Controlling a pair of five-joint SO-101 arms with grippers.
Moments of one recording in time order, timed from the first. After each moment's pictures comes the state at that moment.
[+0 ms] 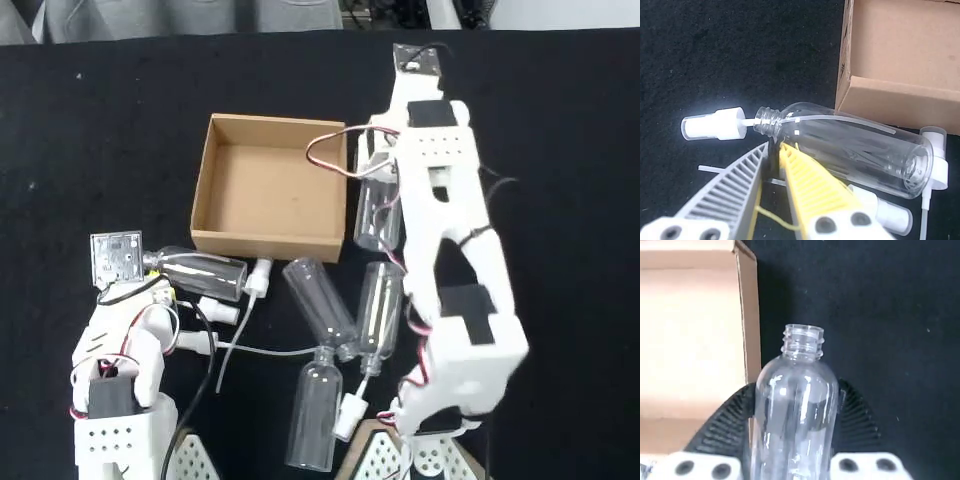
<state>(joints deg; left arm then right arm) -10.4 -104.0 96.0 52.8 -3.2 -5.1 14.0 -9.9 78.6 -8.9</state>
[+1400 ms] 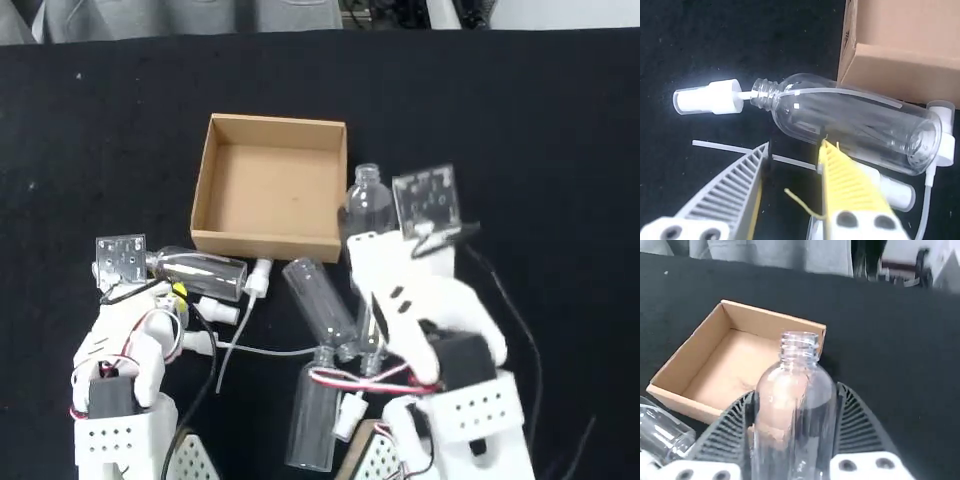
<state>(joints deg) -10.4 -104.0 95.6 58.6 -3.2 -14.7 -73.5 63.9 45.1 4.1</state>
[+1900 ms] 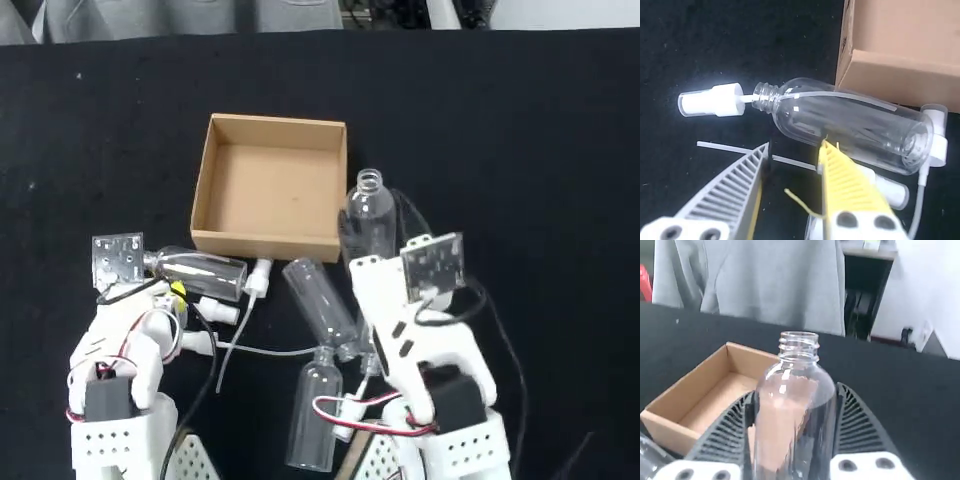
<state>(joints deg) -10.4 -104.0 92.6 61.1 -3.0 -14.9 -99.3 84.5 33.7 6.3</state>
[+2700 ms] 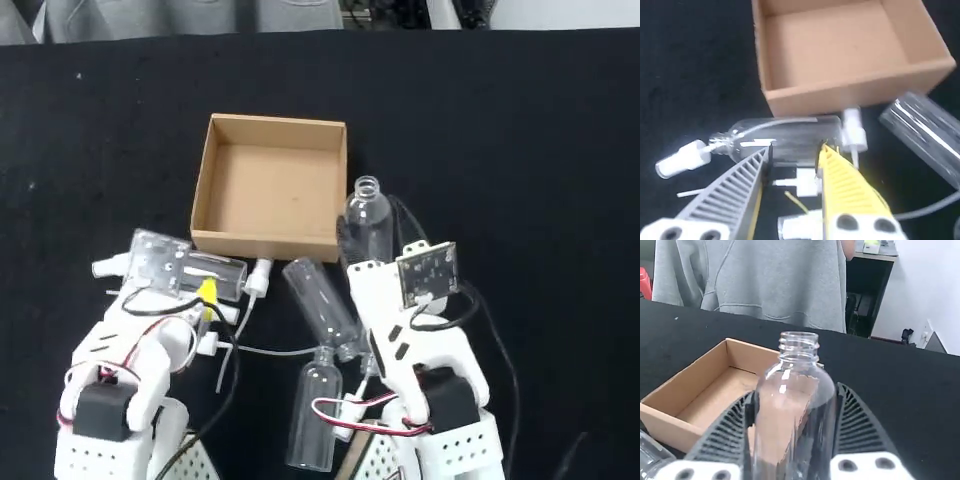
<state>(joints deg) 3.7 -100.5 76.3 69.2 -10.4 -14.9 -102.9 89.6 32.7 6.3</state>
